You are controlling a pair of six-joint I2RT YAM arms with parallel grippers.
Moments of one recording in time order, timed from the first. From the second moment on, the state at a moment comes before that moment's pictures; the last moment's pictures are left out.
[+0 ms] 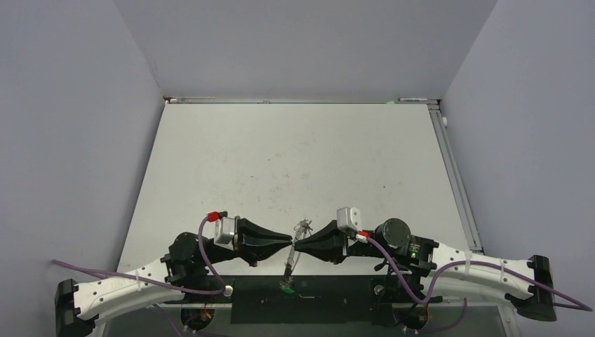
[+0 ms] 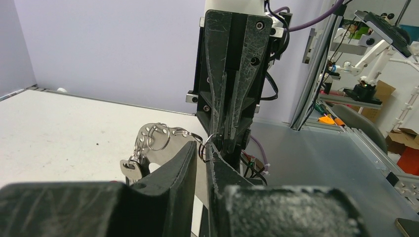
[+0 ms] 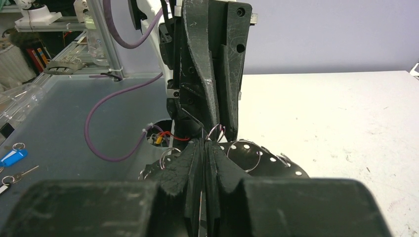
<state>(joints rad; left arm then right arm) -1.17 0.44 0.24 0.59 0.23 -0.28 1.27 0.71 0.50 0.34 -0.30 0.06</state>
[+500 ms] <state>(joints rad) -1.17 0.43 0.24 0.58 0.23 -0.28 1.27 0.69 0.50 0.34 -0.27 0.06</state>
